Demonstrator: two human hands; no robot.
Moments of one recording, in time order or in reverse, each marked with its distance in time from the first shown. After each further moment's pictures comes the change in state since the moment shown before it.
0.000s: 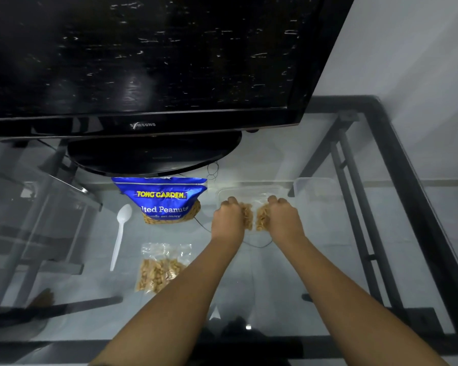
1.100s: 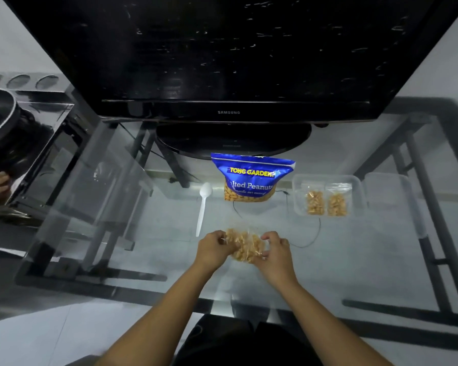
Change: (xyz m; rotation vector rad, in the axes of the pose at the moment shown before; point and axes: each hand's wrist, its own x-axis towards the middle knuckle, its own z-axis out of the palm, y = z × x) left_hand -0.104 -0.210 -0.034 -0.635 -0.133 -0.355; right_hand -0.128 -0.137 0.101 0.650 -0.167 0.025
